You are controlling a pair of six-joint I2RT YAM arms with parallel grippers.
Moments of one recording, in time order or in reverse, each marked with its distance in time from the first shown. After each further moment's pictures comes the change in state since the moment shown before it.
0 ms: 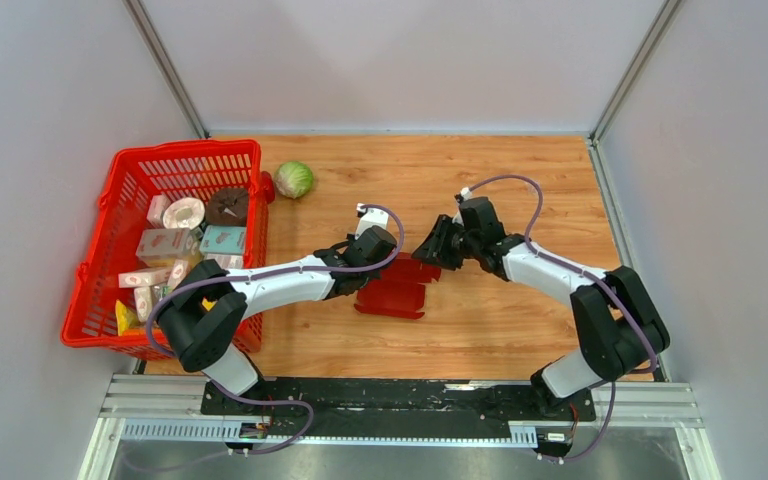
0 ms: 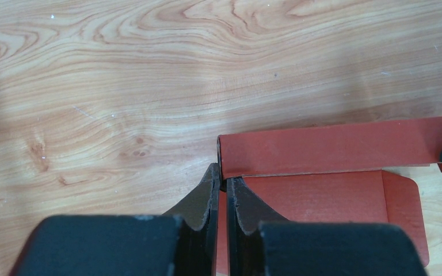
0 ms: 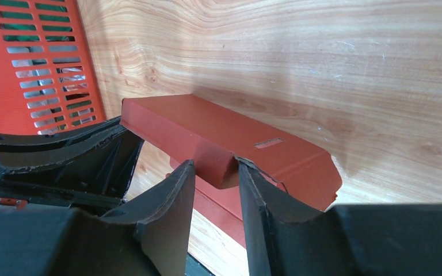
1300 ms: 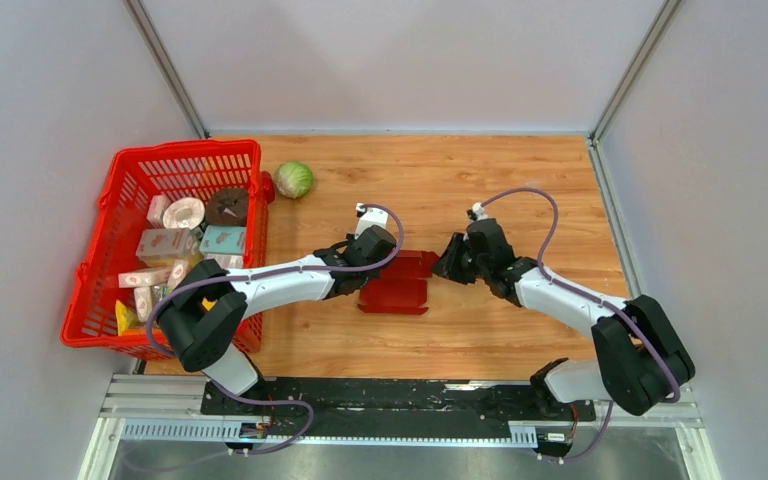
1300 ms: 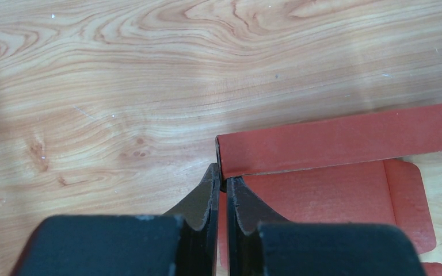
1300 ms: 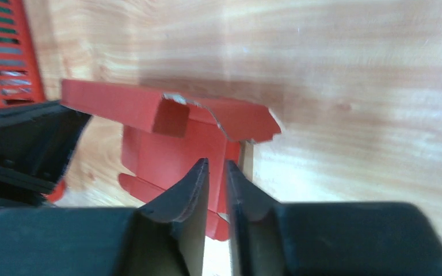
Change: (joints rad) left arm 0.001 0.002 0.000 0.000 0.001 -0.004; right arm 0.008 -0.164 -0.191 0.068 0.145 -0.035
